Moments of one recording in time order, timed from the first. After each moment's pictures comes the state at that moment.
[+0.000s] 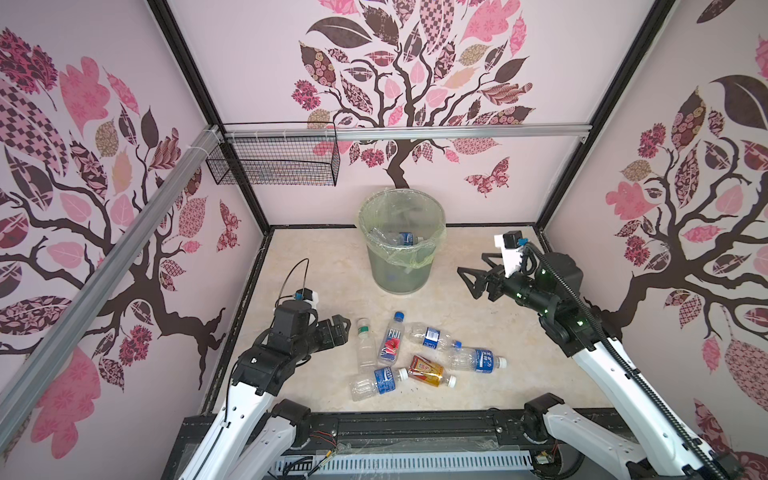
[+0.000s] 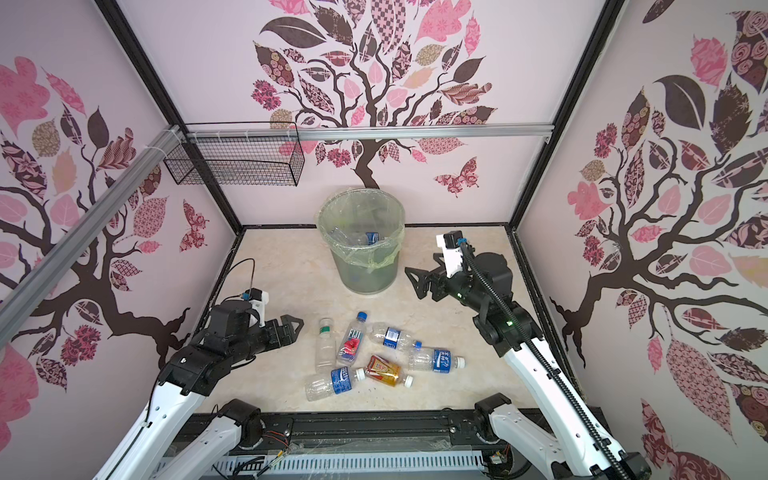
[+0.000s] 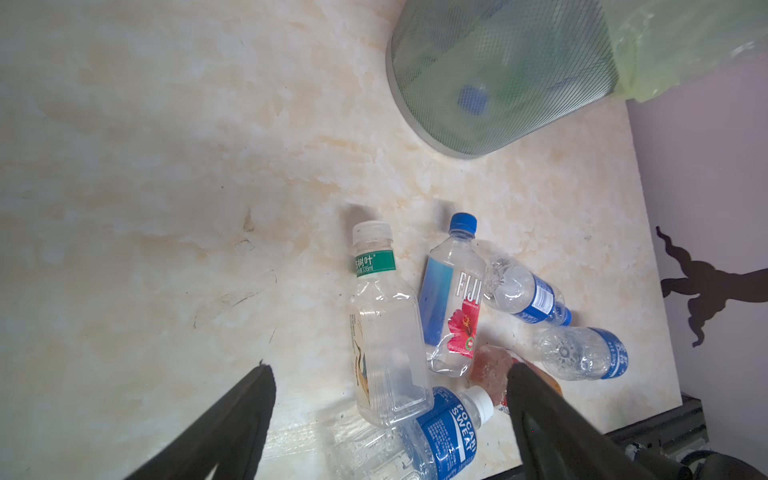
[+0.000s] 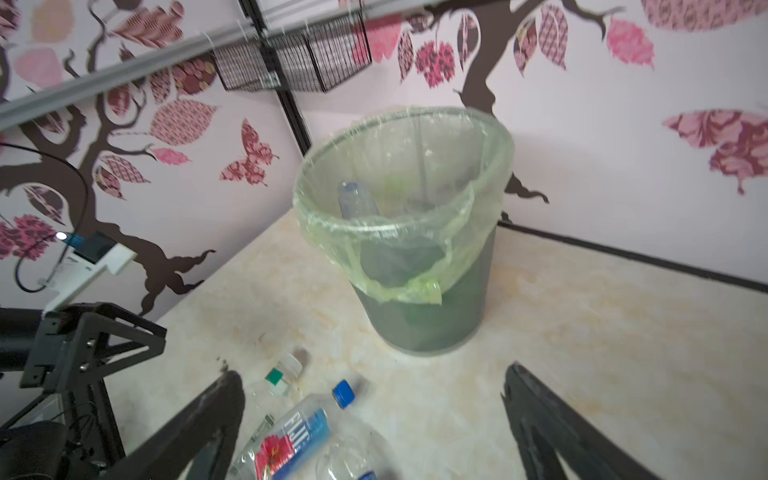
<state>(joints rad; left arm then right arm) -0.38 0.71 0.76 -0.85 0.08 -0.56 0.34 0.90 0.93 -0.29 -0.34 0.15</state>
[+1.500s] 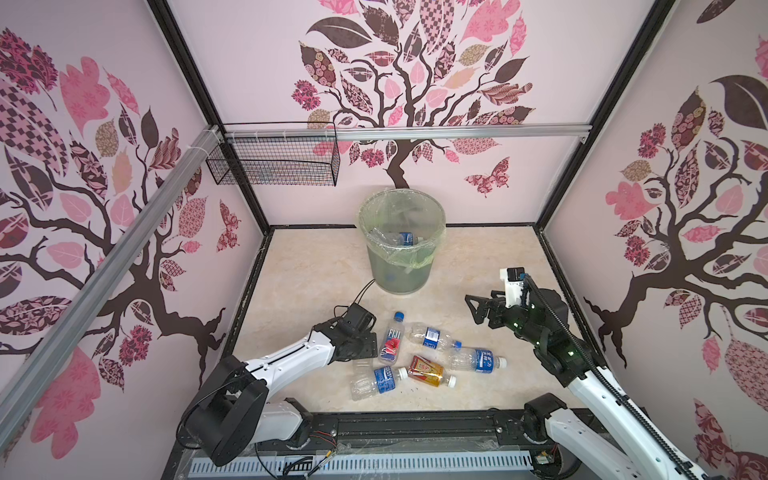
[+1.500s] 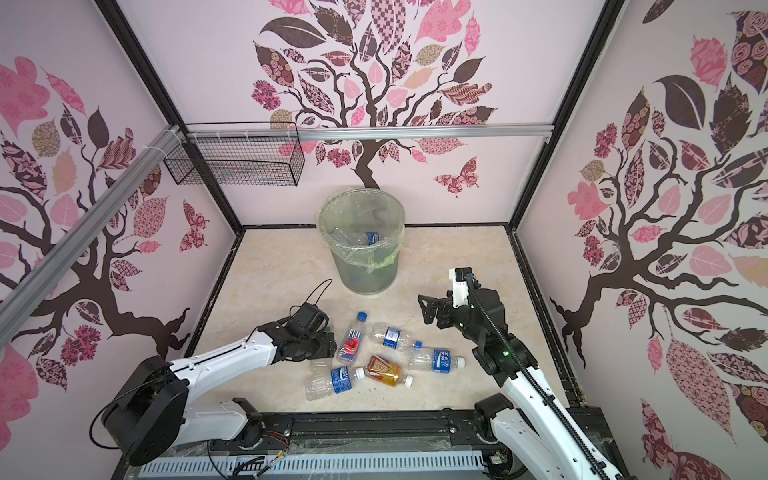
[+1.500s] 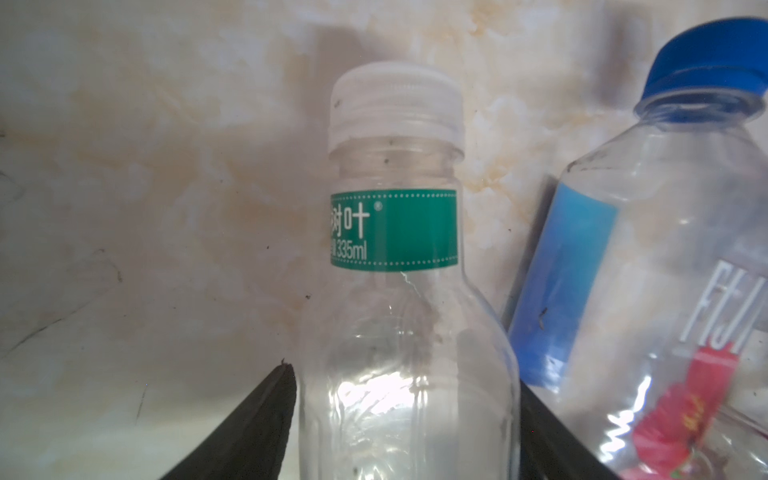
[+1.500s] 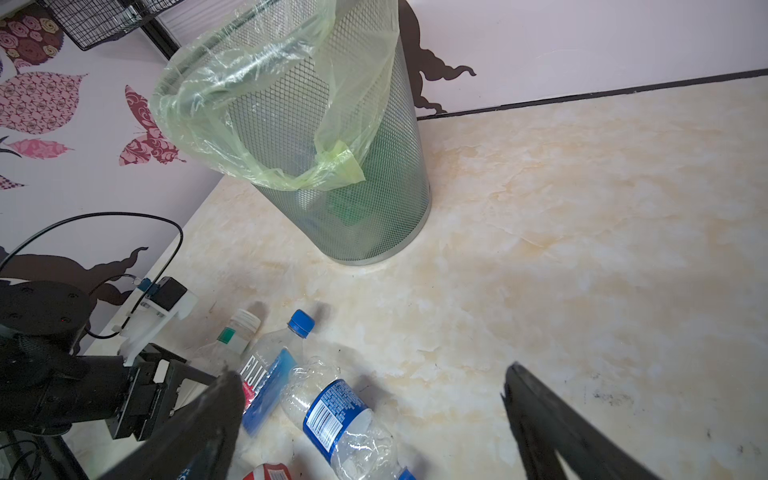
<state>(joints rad) -0.65 1.31 0.63 -0.51 -0.03 -0.66 0.34 0.72 0.63 -0.28 -0.18 0.32</state>
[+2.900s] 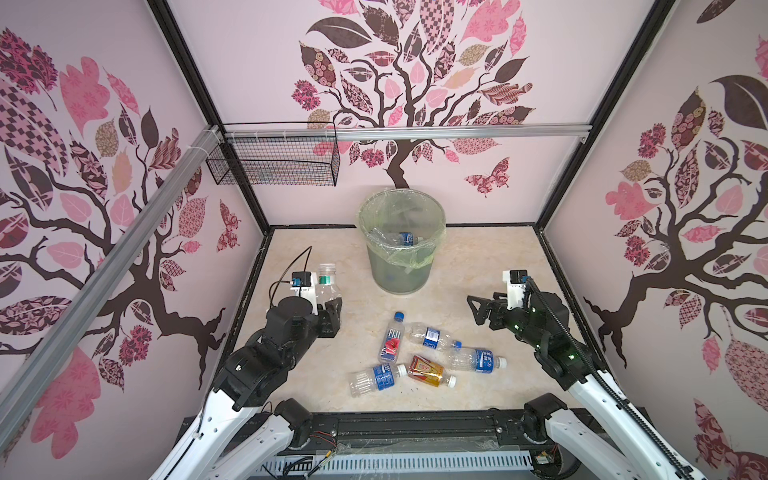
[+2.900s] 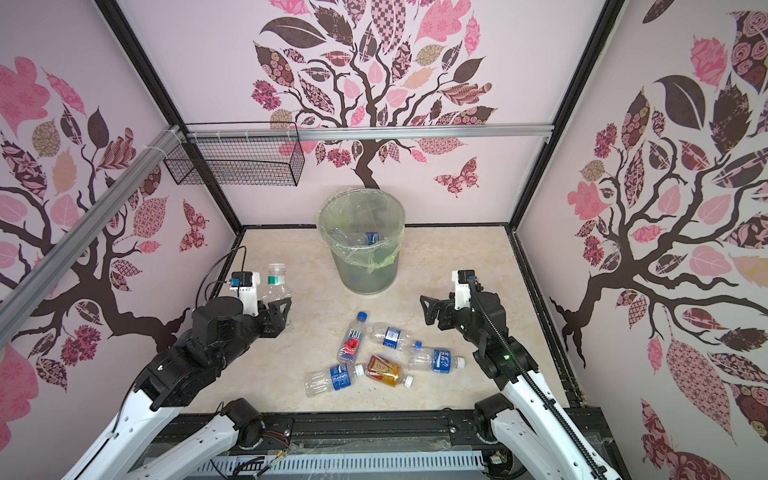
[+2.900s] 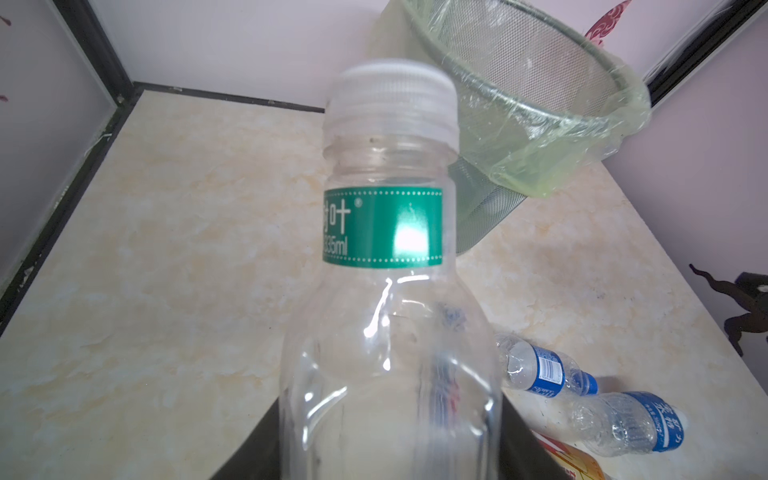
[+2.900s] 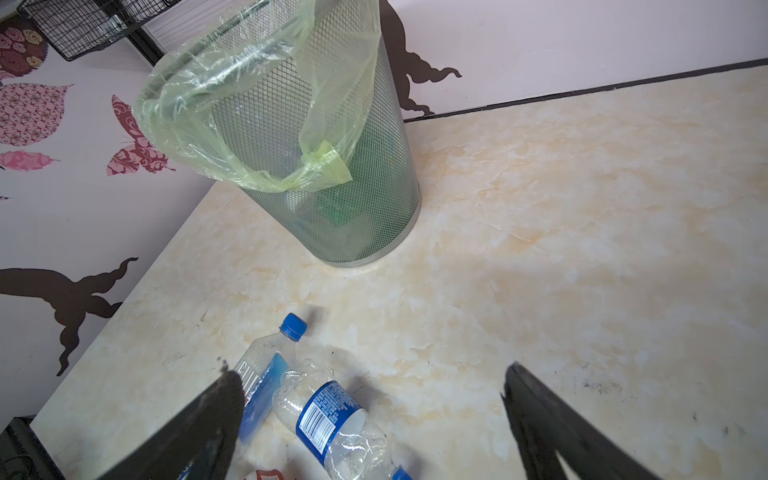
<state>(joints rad) -0.60 0.70 1.00 -0.78 -0.30 -0.39 0.34 0.69 0.60 -0.27 -0.15 0.35</state>
